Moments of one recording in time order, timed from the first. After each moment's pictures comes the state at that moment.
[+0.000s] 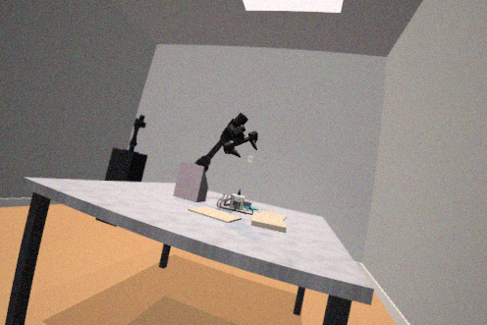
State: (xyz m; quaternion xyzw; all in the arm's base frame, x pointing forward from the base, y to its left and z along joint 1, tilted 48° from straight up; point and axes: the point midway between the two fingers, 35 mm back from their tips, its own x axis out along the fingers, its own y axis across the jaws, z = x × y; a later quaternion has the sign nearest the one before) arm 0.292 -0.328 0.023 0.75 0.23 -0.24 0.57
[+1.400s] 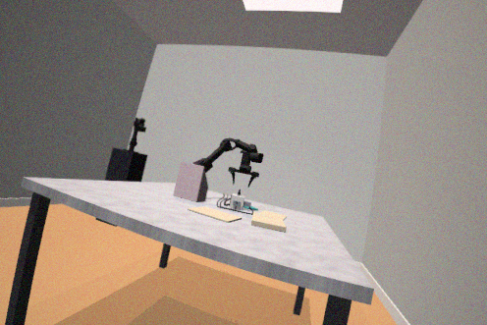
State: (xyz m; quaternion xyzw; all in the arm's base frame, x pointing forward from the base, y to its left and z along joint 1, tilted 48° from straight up) arm 0.285 -0.012 0.110 0.68 0.62 -0.17 0.35
